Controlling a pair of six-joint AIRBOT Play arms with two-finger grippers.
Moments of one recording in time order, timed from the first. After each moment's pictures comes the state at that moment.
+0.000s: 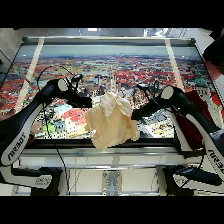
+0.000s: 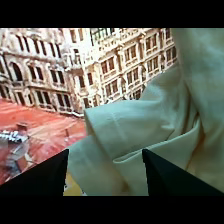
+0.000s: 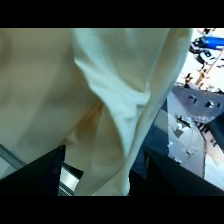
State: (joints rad) left arm -0.26 -1.52 1.20 1.20 -1.05 -1.45; right arm 0.26 -1.34 1.03 -1.09 1.18 1.22
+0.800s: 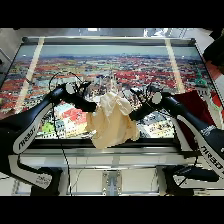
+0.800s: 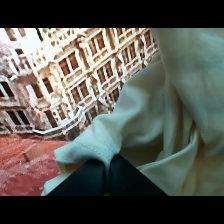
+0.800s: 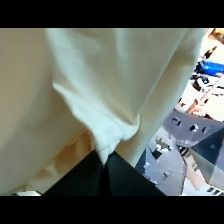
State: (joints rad) left arm -0.27 -1.63 1.21 1.07 -1.04 -1.30; right arm 0.33 -1.39 1.02 -1.16 1.05 1.22
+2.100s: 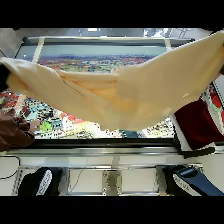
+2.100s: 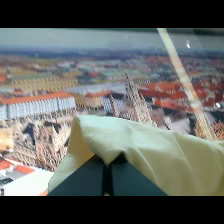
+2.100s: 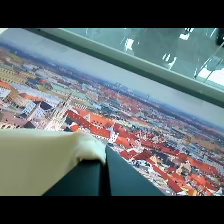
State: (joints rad) left arm 0.22 -0.71 1.35 1.05 -1.24 -1.30; right arm 0.25 -0.95 1.89 -1.56 1.35 1.35
